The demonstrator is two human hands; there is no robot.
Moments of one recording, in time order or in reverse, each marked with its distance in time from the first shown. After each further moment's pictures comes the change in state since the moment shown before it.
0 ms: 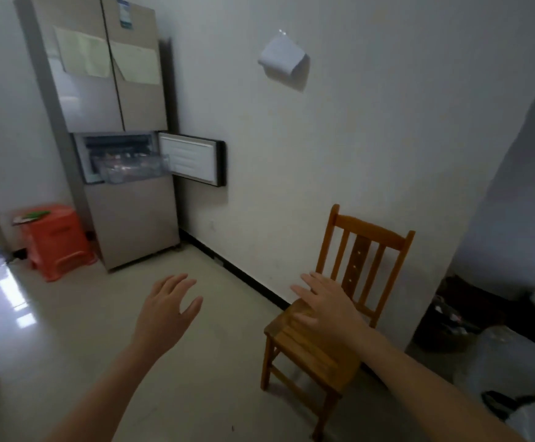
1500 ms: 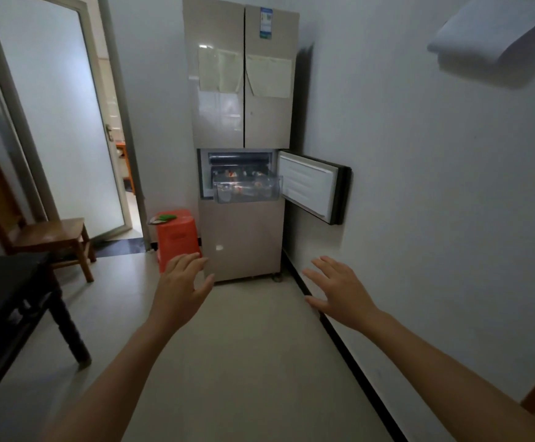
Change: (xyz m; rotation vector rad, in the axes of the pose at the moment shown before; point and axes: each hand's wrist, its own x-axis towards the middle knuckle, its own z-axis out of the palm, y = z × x) left_hand 0.337 -0.179 0.119 0.185 0.260 -0.386; right_hand 0.528 0.121 0.158 0.090 0.533 -0.603
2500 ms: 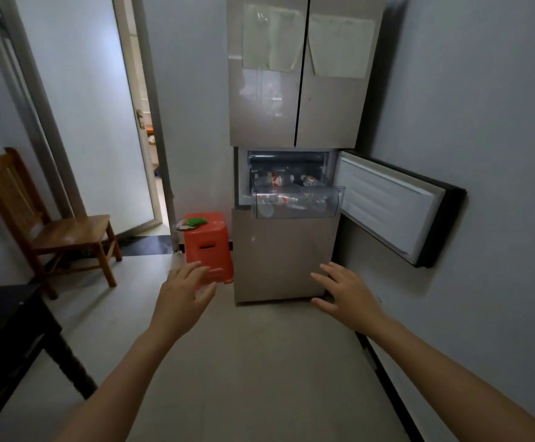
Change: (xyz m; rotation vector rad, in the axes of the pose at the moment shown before) left_hand 0.279 -0.211 0.123 0.062 -0.006 -0.179; right_hand 0.279 0.084 0.304 0.234 -0.261 0.043
